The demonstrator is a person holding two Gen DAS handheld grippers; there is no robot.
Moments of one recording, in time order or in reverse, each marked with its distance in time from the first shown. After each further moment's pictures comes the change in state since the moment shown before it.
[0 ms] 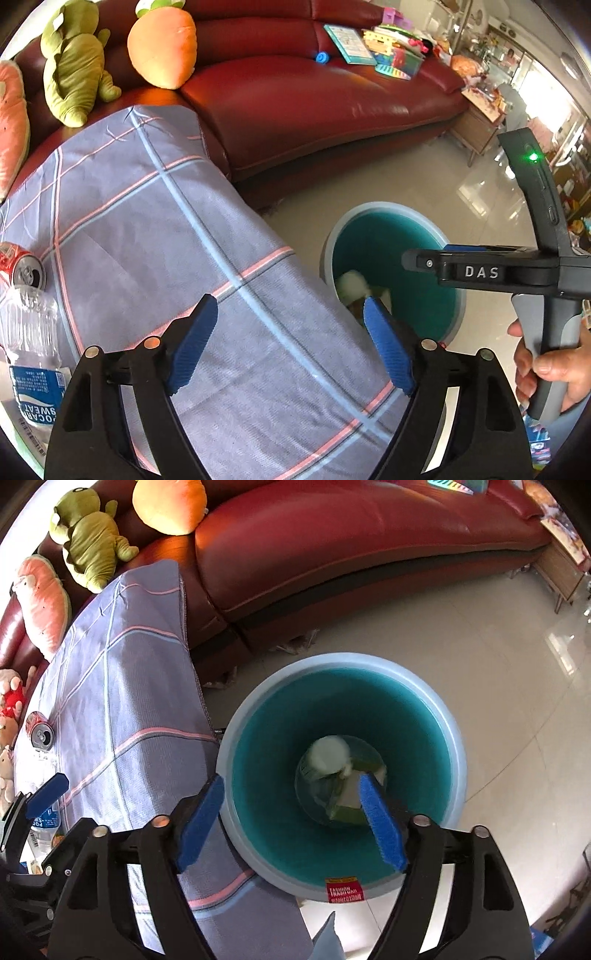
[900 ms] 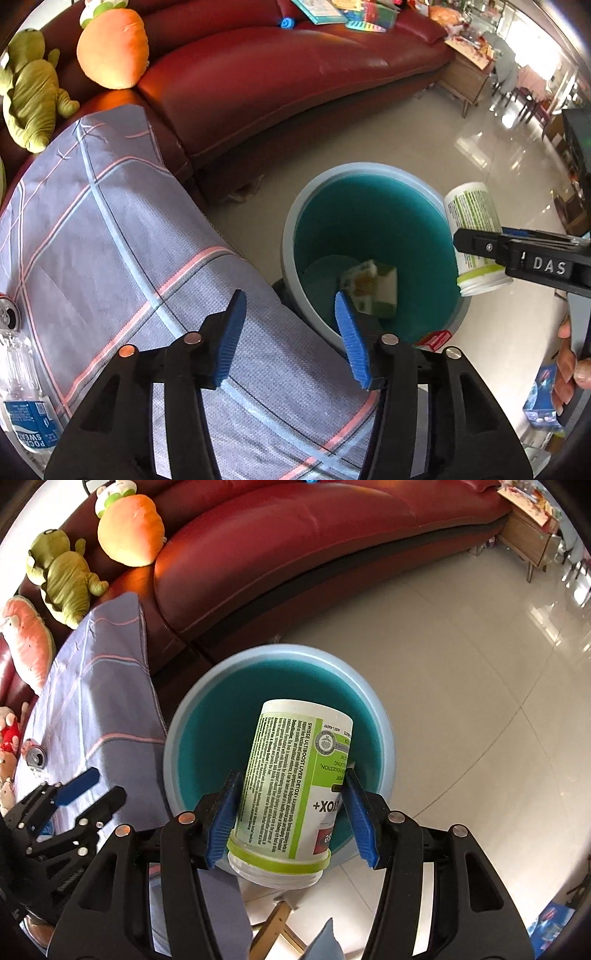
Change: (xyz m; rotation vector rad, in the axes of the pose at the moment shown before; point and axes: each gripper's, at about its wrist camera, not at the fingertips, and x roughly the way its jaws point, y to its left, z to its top) left arm 0.059 -0.058 0.017 0.138 0.118 0.036; right arm -0.013 -0.076 -0.024 0.123 -0.044 -0.012
